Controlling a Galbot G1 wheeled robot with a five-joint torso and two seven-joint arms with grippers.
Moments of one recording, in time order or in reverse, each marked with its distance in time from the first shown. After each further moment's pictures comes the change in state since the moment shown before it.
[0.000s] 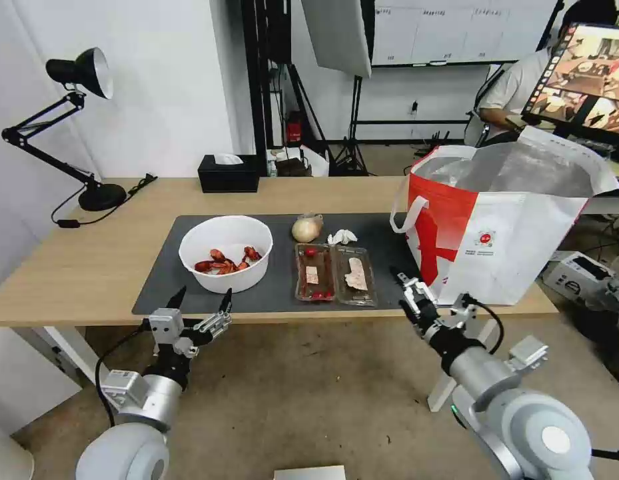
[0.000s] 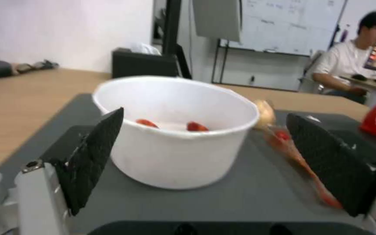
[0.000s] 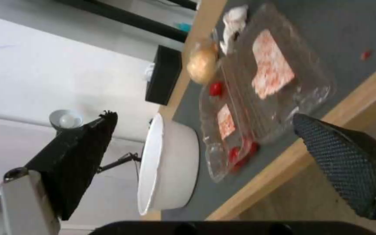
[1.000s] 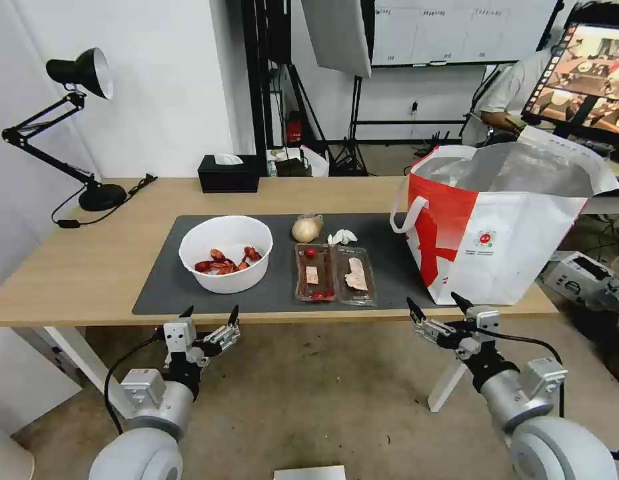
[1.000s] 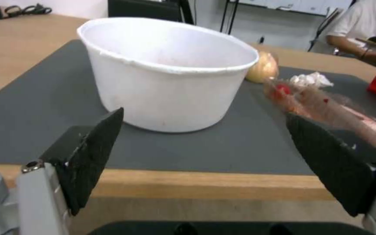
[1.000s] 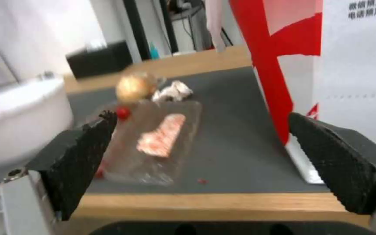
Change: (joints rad) left arm 0.011 -0.029 0.057 -0.036 0.008 0.187 -0.057; right arm -0.147 -0.057 0.152 -0.055 -0.955 -0.011 -0.486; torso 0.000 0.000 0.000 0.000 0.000
